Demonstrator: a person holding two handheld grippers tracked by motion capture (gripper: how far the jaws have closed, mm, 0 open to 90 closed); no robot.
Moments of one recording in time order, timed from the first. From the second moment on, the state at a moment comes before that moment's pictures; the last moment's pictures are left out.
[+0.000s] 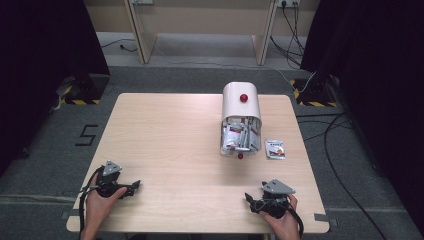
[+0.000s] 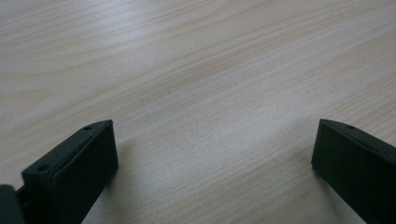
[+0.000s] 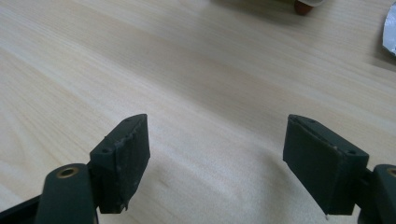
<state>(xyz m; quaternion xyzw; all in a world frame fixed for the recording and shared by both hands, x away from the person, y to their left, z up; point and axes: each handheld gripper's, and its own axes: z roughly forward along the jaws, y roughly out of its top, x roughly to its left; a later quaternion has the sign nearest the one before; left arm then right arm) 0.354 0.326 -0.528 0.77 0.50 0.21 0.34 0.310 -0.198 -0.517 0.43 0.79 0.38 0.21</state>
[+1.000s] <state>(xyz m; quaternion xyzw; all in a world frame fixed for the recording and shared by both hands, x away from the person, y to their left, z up) 0.353 0.326 -0.528 0.77 0.50 0.21 0.34 0.284 -0.198 -0.522 0.41 0.80 0.38 0.22</state>
